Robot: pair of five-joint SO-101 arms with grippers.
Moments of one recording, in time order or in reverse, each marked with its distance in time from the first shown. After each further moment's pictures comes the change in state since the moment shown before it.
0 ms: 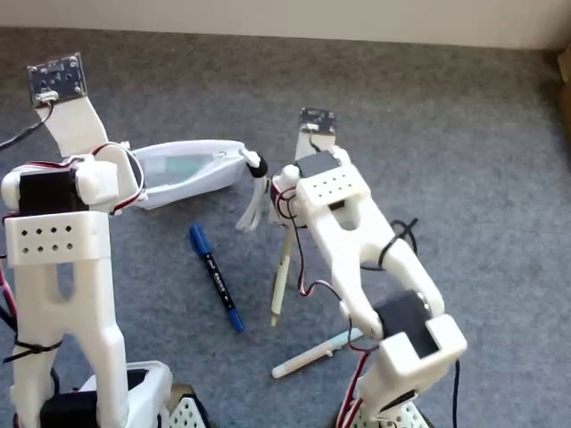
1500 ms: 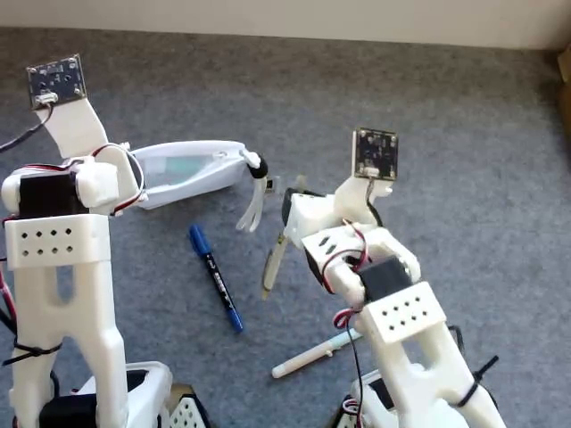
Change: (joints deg) left arm 0.0 -0.1 1.1 -1.1 0.2; right arm 0.5 -54.6 42.0 -29.6 0.0
